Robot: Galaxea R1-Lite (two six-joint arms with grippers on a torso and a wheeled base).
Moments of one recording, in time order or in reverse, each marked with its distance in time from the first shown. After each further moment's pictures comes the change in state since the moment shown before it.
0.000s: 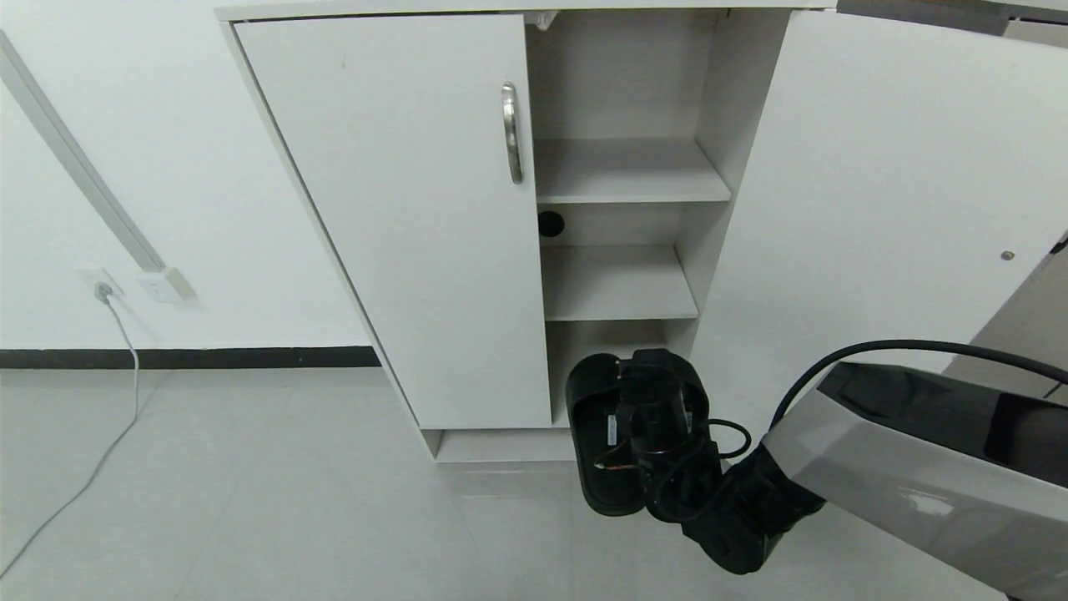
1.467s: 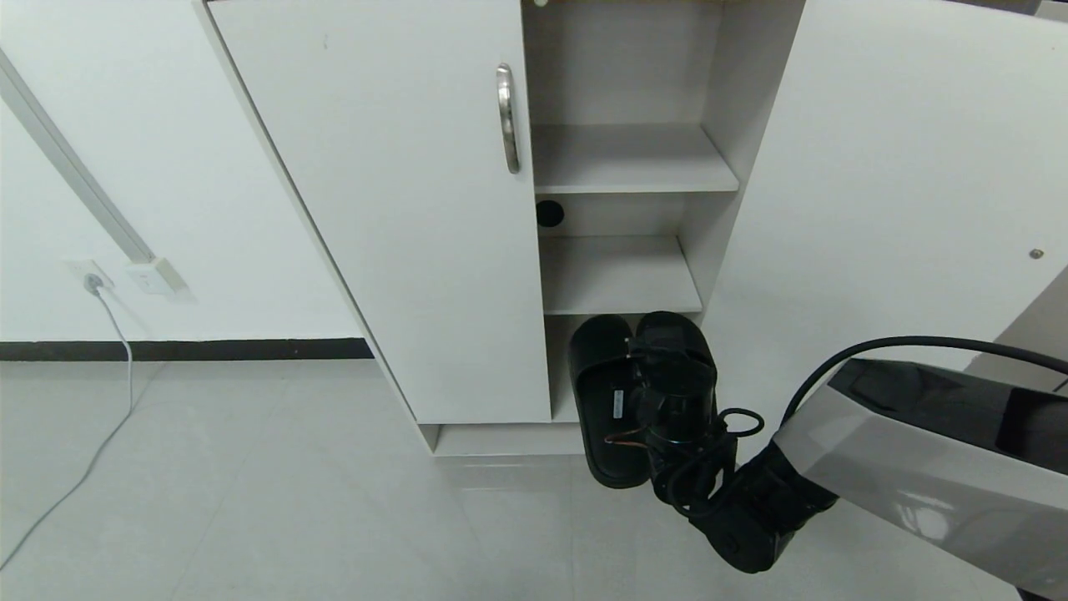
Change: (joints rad) left arm 0.000 0.000 0.000 0.000 -0.001 0.003; right arm -0.019 -0.015 0.033 -0.251 0.001 -0.148
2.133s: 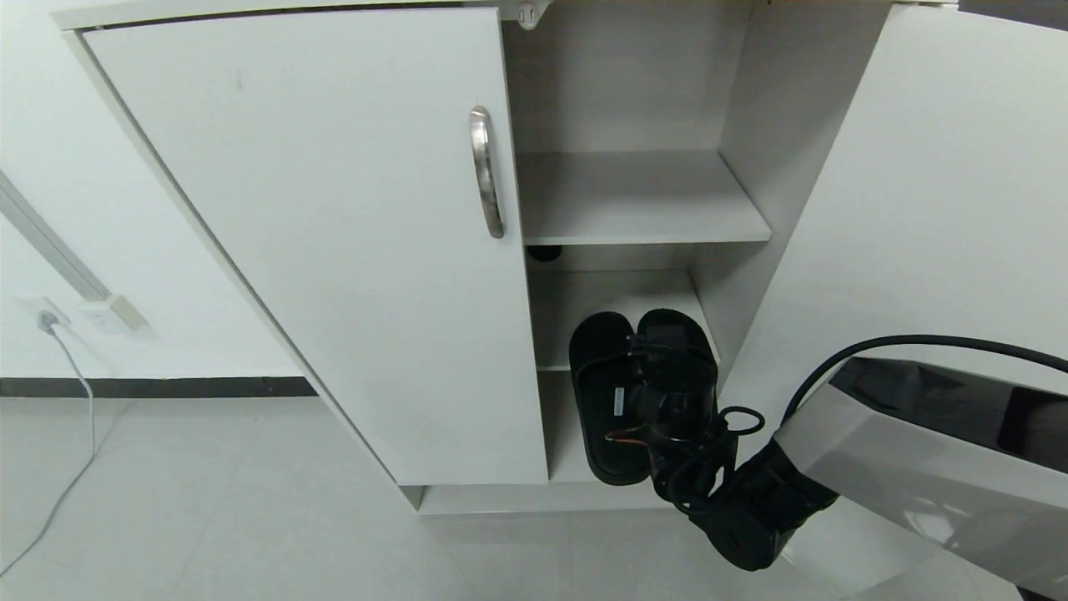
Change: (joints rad) left arm 0.000 0.000 0.000 0.000 0.000 -0.001; right arm -0.001 0.000 -0.005 -0.001 0.000 0.001
